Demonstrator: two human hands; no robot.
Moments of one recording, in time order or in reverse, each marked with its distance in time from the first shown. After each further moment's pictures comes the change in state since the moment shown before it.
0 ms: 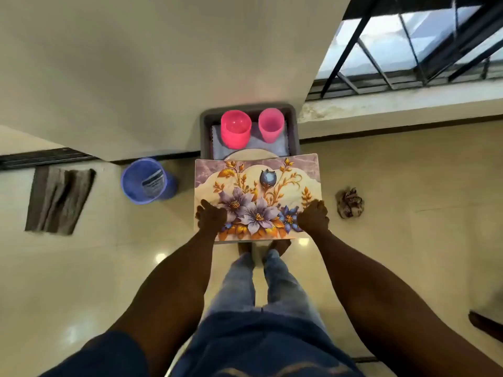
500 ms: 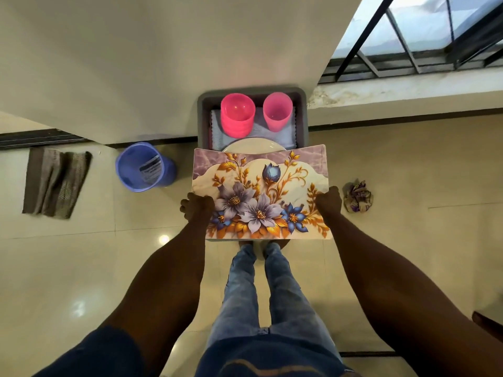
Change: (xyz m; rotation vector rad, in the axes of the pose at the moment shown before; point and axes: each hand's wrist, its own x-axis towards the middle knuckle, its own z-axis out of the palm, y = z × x) left_hand 0.054 -0.011 0.003 -0.051 0.178 -0.147; right_hand 0.075 0.009 -0.007 0.464 0.018 0.163
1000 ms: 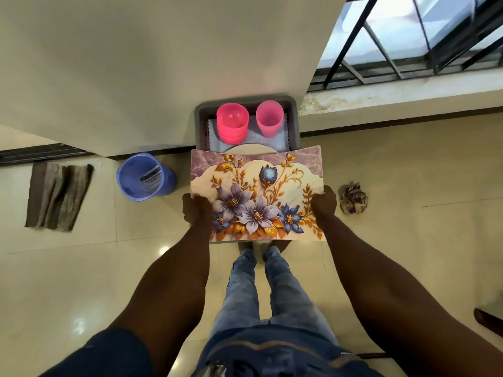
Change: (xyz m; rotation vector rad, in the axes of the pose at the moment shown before) left_hand -0.026 0.017 -0.012 -0.317 0.180 0.002; right_hand -0.027 -0.005 -0.008 0.184 0.076 -0.084
